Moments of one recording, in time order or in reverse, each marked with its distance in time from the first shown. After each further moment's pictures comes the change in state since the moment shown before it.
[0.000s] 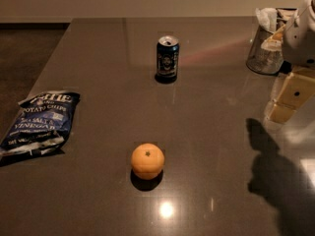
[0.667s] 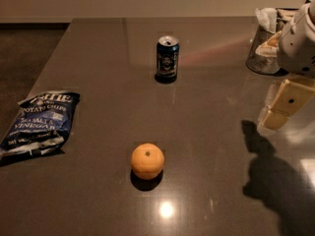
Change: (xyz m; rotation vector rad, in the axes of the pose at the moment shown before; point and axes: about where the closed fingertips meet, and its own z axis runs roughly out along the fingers) arm -0.009 0.011 0.007 -0.012 -0.043 -0.005
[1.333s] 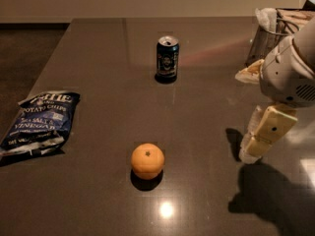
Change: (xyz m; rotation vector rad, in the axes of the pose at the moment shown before) arm -0.020 0.045 0.028 -0.112 -0.125 -0.004
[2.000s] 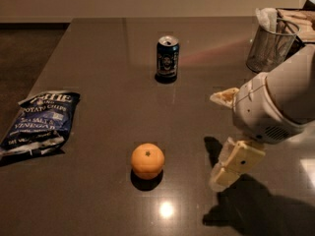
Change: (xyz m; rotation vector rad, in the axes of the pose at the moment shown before) arm -0.030 0.042 0.044 -0.011 -0.118 -0.037
